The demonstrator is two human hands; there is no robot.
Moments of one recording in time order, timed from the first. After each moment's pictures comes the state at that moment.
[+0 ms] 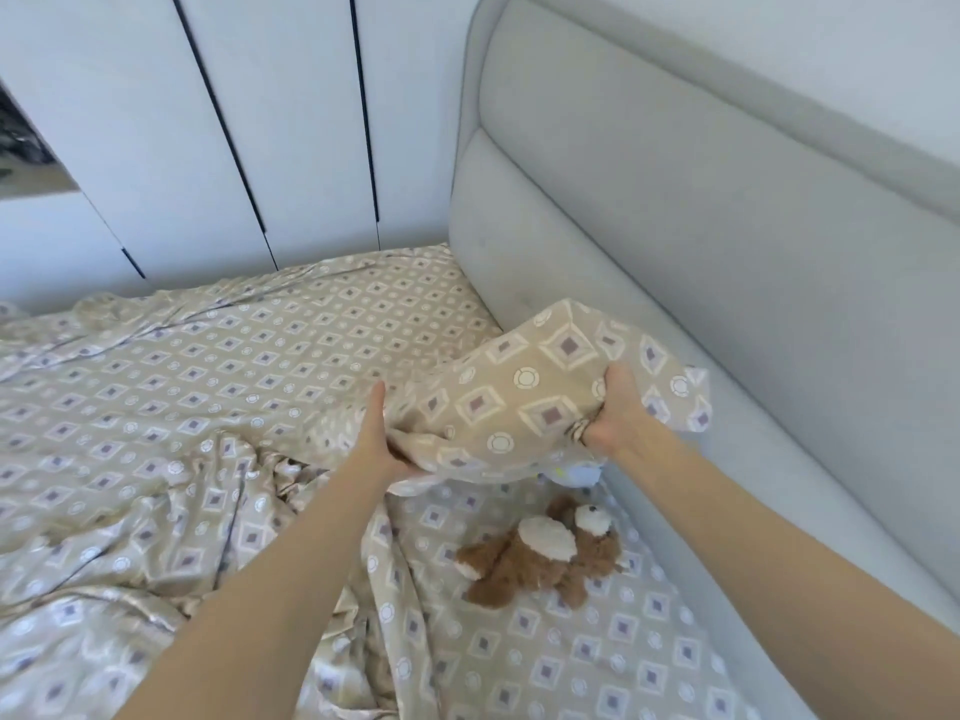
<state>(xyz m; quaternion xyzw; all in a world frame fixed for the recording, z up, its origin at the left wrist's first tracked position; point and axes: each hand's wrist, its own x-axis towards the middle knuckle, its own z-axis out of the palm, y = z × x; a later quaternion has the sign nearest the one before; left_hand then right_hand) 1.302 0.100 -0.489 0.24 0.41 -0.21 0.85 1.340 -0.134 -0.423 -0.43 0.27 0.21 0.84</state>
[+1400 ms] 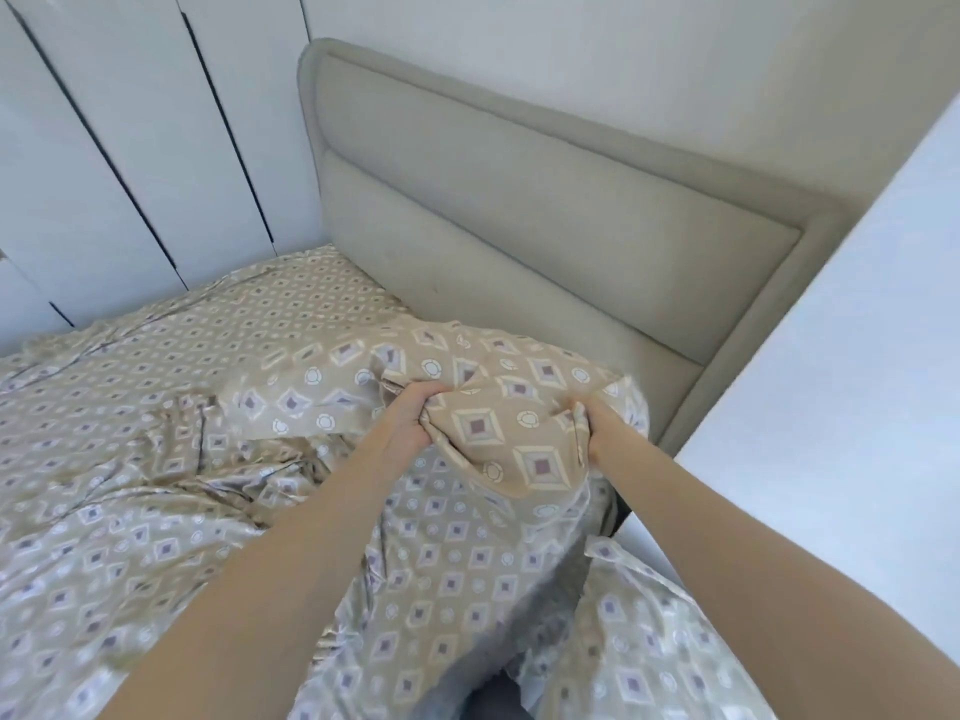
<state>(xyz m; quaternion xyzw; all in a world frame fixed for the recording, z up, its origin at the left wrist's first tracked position) 0.895 -0.139 -0.348 0.50 0.22 -0.27 0.79 0.845 -0.343 -0.348 -0.47 0.46 0.09 0.75</state>
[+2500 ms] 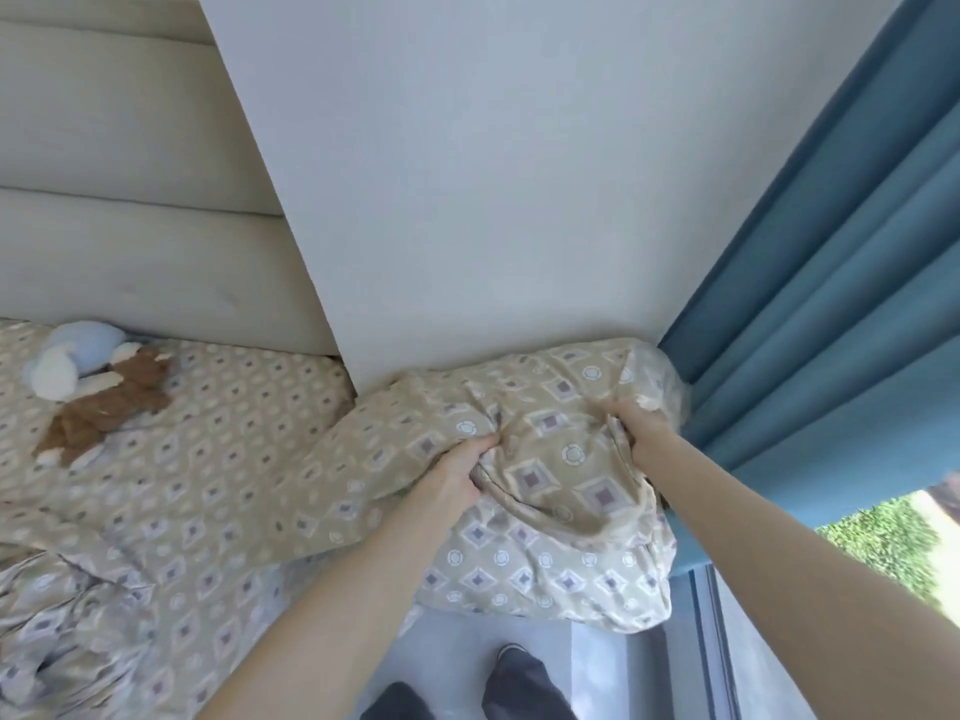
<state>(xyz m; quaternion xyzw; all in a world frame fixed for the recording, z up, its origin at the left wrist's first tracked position) 0.505 -0.407 -0.439 0.56 0.16 -0.60 0.55 0.360 -0.571 -0.434 -0.31 0.66 -0.20 0.65</state>
